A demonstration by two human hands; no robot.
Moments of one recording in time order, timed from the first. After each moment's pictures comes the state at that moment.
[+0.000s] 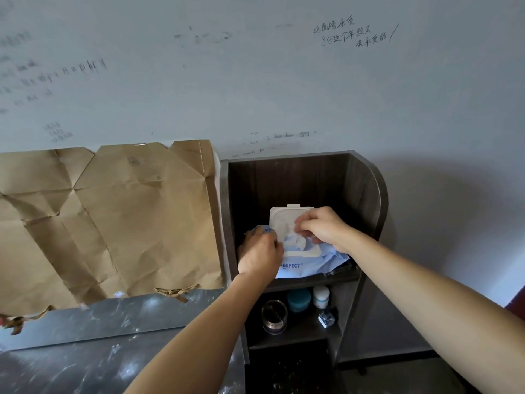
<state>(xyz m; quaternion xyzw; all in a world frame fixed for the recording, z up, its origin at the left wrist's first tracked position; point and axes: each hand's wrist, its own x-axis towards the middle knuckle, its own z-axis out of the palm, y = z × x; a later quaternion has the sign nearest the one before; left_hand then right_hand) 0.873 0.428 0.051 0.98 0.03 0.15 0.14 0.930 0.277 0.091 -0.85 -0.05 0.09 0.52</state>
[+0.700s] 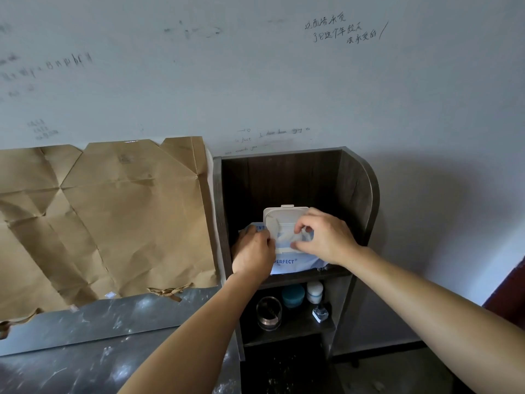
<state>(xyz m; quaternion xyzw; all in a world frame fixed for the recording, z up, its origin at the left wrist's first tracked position) 0.876 0.431 0.042 0.97 0.02 0.19 0.18 0.904 0.256 0.072 -0.93 -0.25 -0.14 0.24</state>
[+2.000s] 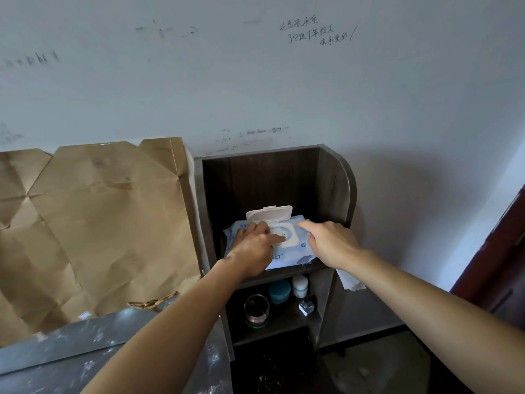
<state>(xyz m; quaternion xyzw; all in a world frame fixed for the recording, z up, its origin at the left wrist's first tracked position) 0.888 0.428 0.053 0.97 -0.22 0.06 0.06 0.876 0.228 0.073 -0.98 -0.14 -0.08 0.10</state>
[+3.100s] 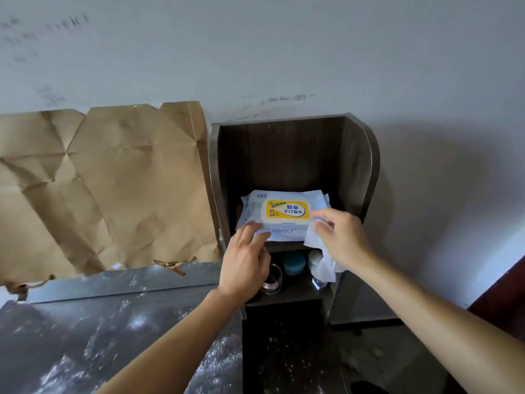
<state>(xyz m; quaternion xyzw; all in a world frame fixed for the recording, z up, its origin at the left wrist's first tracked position) 0.799 0.441 -0.002 0.93 -0.13 0.28 0.21 0.845 0.234 0.044 -0.90 -0.11 -0.11 0.41</state>
